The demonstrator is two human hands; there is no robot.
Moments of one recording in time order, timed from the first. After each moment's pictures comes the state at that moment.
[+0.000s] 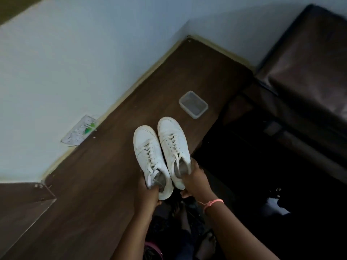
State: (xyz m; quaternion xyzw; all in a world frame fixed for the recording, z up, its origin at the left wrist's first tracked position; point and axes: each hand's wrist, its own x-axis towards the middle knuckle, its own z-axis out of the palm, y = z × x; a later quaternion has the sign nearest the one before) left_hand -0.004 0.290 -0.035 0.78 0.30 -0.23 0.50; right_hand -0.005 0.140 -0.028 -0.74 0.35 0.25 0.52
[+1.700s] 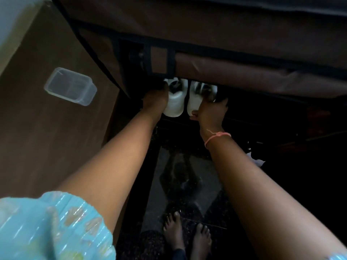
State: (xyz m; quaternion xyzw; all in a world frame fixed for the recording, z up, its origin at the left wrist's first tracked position) left_hand 0.092 -0.062 -0.133 0.85 -0.02 -0.33 0.41; right_hand -0.015 -0.135 -0.161 -0.49 0.62 -0.23 0.57
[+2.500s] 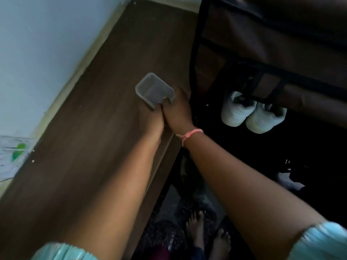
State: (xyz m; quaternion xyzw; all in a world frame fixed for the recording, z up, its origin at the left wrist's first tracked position) left_hand 0.159 0.112 -0.124 0.81 0.16 -0.15 0.55; right_hand 0.141 0.035 -0.121 -0.73 0.32 -0.09 0.60
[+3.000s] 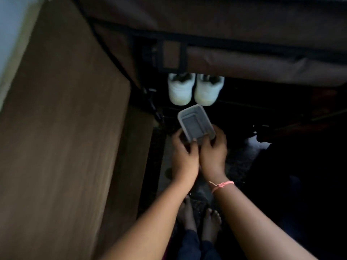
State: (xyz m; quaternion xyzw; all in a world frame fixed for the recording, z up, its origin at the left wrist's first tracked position) left_hand -0.068 0.037 -0.150 0.83 -0.08 -0.28 0.48; right_hand -0.104 -0.020 -0.165 -0.60 0.55 -0.26 0.52
